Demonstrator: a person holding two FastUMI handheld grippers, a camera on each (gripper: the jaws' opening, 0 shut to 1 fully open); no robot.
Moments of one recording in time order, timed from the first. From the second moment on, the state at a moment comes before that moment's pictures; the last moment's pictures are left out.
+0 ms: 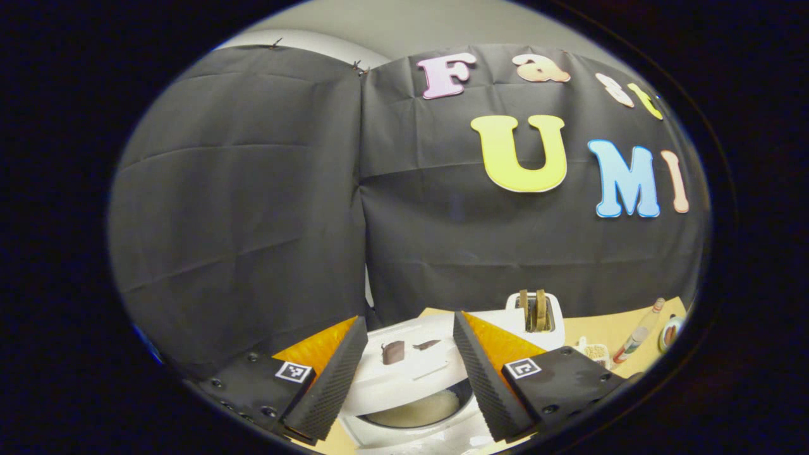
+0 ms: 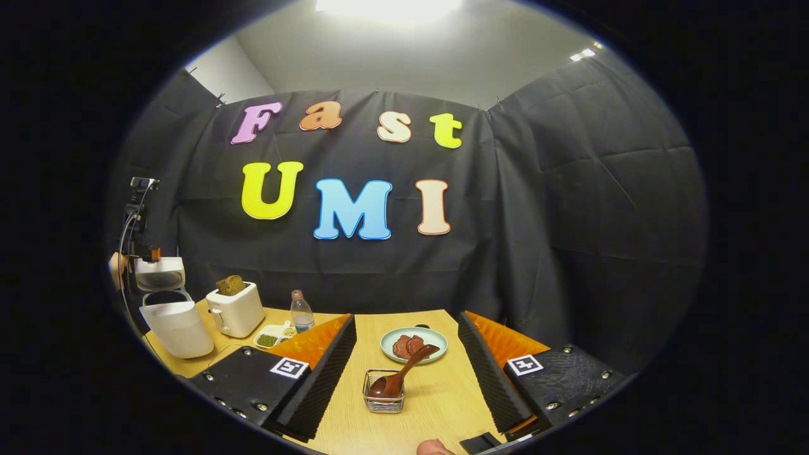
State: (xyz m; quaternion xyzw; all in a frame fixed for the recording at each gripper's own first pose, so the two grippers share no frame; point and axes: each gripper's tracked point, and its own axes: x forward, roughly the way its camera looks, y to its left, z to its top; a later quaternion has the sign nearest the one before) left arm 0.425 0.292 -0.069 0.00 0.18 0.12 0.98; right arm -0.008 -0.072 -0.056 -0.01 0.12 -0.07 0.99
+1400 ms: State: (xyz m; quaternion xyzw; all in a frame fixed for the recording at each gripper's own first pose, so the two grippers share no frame) left arm 0.396 0.257 -0.149 -0.04 0.29 0.10 0.95; right arm -0.018 -0.067 -0.065 -0.03 0.14 -0.03 0.99
